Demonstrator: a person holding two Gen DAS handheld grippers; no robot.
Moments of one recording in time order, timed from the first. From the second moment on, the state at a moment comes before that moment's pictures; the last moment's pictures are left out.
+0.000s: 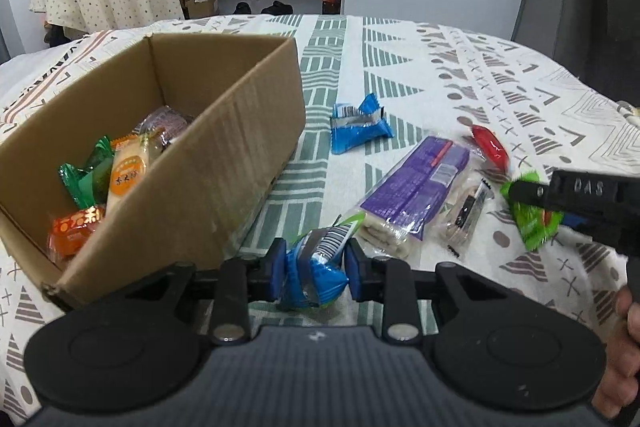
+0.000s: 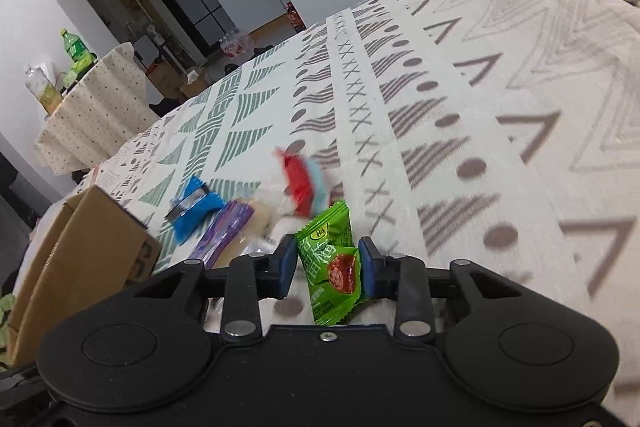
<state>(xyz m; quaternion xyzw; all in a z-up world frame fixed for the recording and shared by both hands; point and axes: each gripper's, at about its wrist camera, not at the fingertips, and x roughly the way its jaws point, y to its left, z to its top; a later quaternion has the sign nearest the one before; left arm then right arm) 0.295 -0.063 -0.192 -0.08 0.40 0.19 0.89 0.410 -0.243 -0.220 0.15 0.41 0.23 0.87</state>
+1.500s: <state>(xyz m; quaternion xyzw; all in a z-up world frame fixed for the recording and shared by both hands) 0.251 0.033 -0.068 -0.20 0.31 0.11 0.92 0.311 -0.157 -0.074 0.12 0.33 0.22 0.91</state>
